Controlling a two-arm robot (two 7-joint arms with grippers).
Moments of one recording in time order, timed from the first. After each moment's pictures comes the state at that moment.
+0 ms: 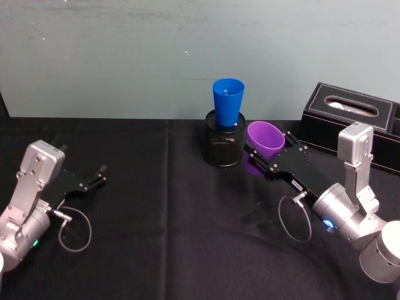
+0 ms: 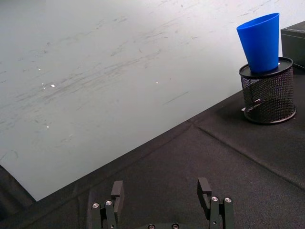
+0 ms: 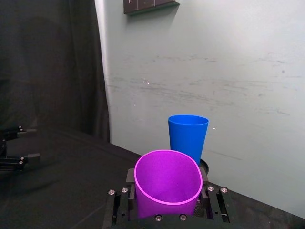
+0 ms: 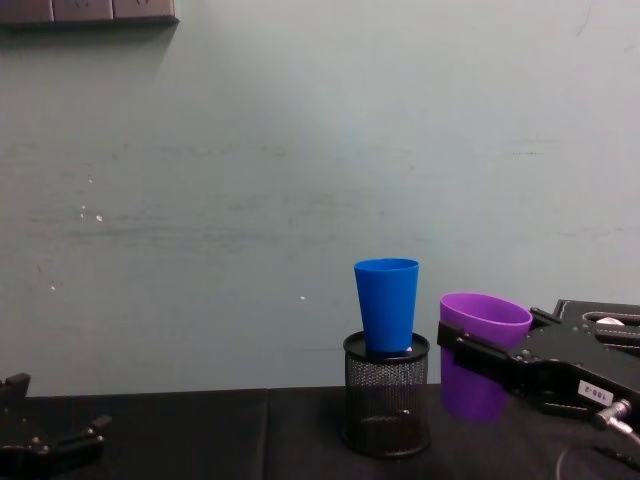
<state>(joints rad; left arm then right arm) -0.20 0.60 0.45 -1.41 -0.25 -0.12 0.03 0.32 0.27 -0.29 -1.21 0.33 -0.29 0.49</state>
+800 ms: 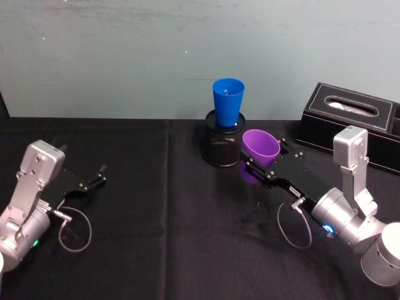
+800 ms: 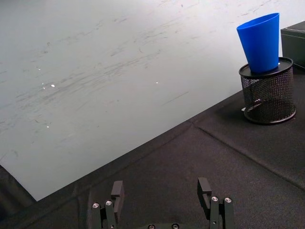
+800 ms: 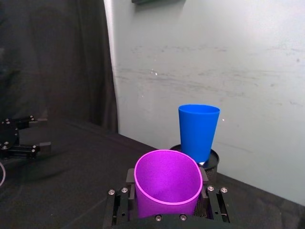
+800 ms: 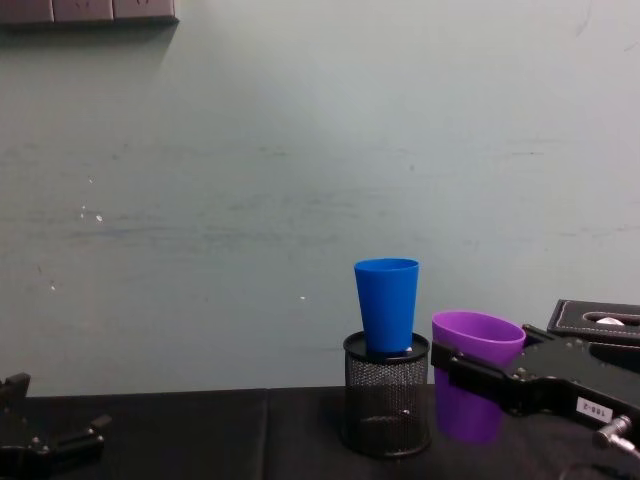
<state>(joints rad) -0.20 0.60 0.45 -1.41 -0.25 -0.12 0.03 0.31 0.29 -0.31 -1.22 0.34 -0.26 0.51</state>
